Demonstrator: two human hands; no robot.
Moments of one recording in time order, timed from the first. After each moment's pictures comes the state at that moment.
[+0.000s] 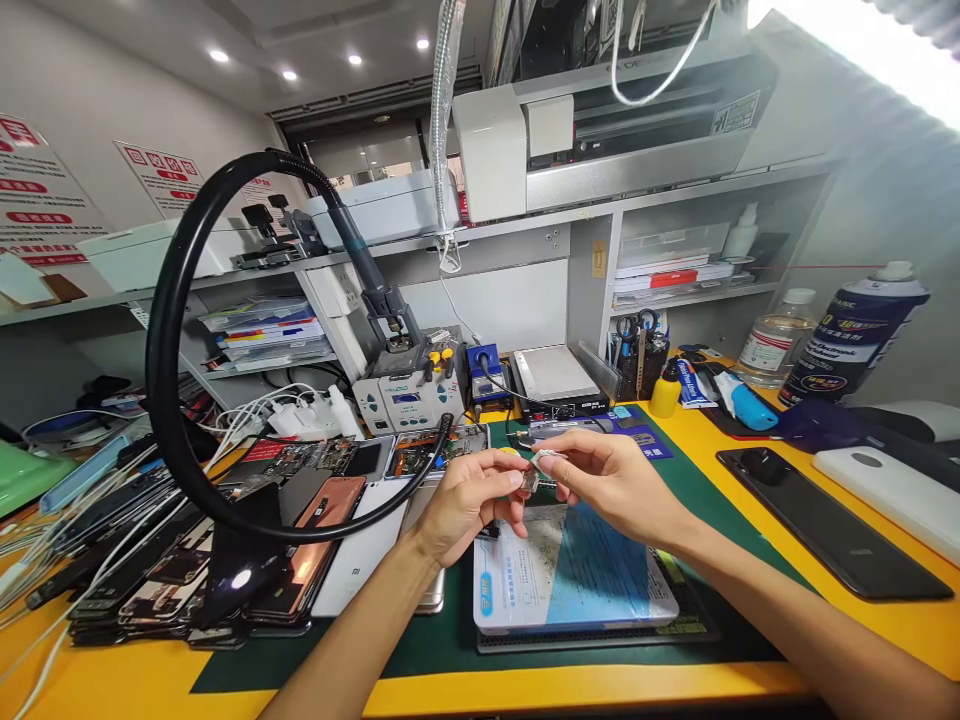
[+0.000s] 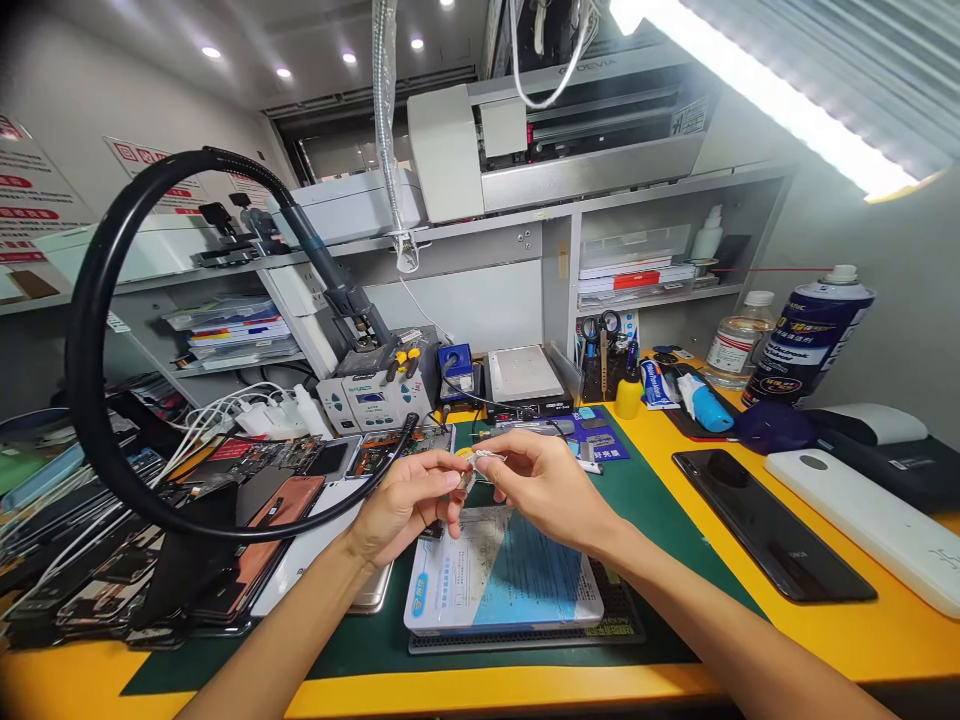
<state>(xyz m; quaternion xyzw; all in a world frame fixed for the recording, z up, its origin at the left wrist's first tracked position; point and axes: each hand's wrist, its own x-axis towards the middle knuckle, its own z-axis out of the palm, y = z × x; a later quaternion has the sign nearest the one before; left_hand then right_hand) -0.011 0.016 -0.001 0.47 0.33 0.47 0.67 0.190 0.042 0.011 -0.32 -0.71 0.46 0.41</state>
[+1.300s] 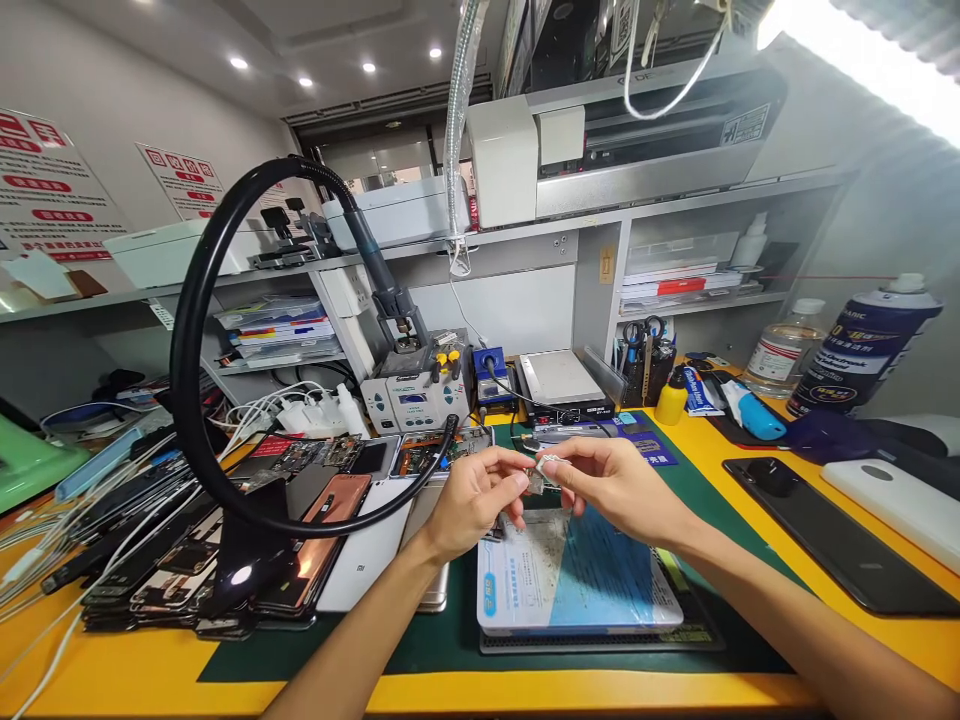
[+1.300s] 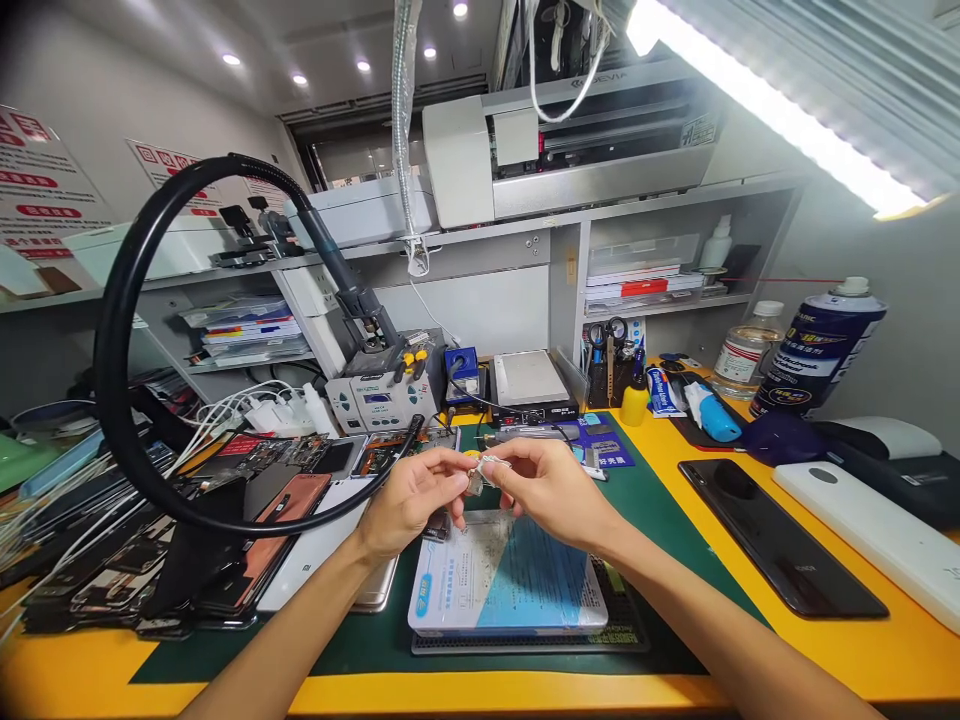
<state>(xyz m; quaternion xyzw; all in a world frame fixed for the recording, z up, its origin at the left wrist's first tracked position) -0.011 0.018 -0.010 0.58 0.37 0.49 0.53 0.189 0.049 0.010 -0.34 -0.71 0.50 0.37</state>
